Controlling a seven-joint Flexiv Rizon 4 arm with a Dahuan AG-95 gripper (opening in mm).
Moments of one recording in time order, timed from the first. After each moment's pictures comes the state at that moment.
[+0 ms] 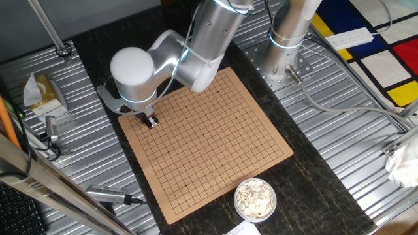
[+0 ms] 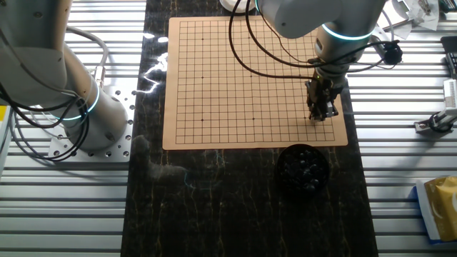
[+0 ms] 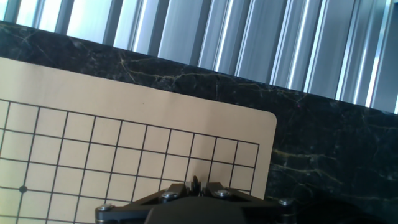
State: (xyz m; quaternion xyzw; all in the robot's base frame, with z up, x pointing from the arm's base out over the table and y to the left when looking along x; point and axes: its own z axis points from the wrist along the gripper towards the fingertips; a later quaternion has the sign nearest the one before) arm 0.586 0.012 0.015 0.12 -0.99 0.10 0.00
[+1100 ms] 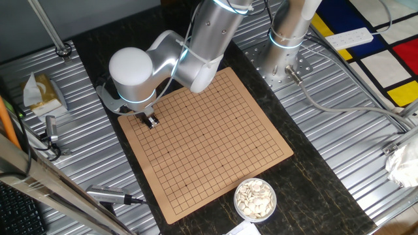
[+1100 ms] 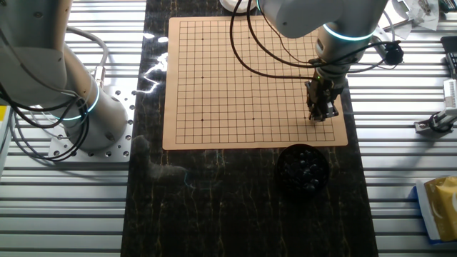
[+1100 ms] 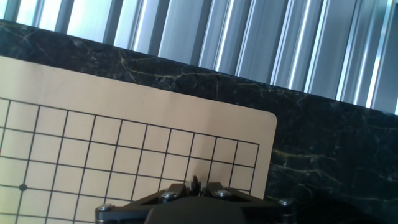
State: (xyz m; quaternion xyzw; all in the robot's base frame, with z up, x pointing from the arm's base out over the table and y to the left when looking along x) arm 0.586 0.011 0.015 0.12 -0.99 0.10 0.01
